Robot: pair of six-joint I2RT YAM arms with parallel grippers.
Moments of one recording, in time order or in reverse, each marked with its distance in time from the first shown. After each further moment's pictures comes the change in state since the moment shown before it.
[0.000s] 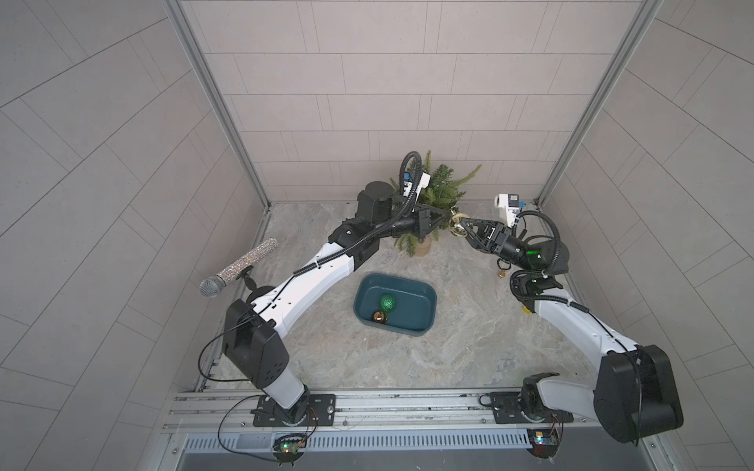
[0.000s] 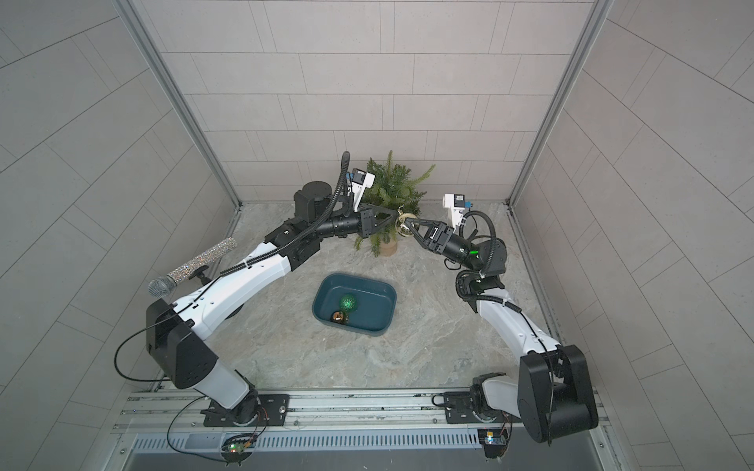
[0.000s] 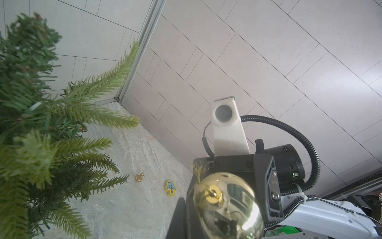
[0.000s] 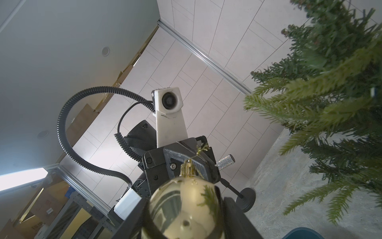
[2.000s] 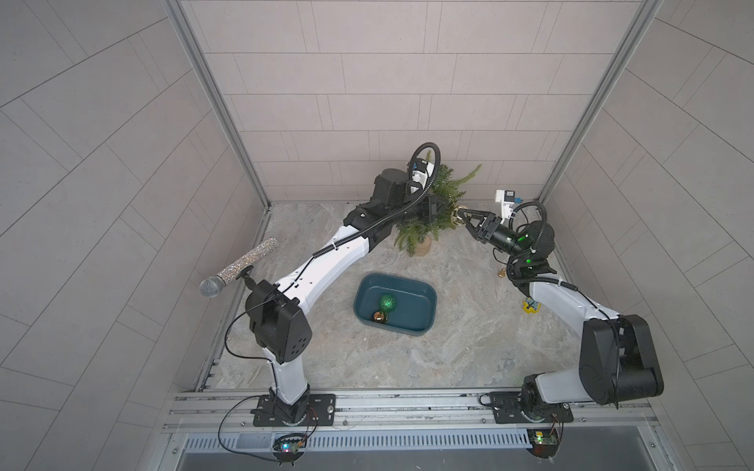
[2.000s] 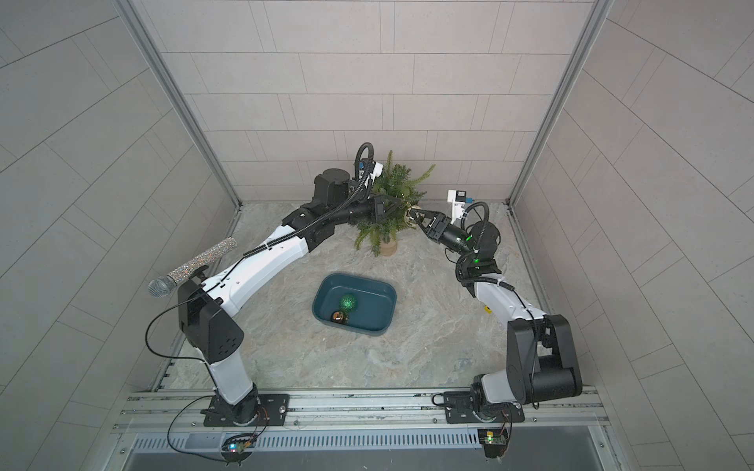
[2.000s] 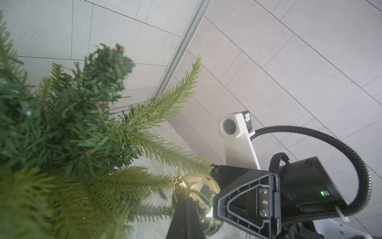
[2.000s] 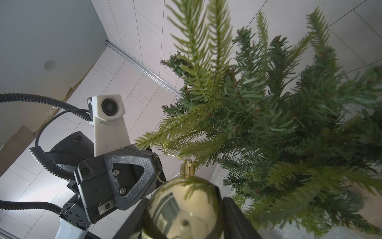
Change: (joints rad) left arm 0.009 0.202 0.262 -0.169 -0.174 0.058; right arm -0.073 0.180 0.087 -0.203 0.088 -0.232
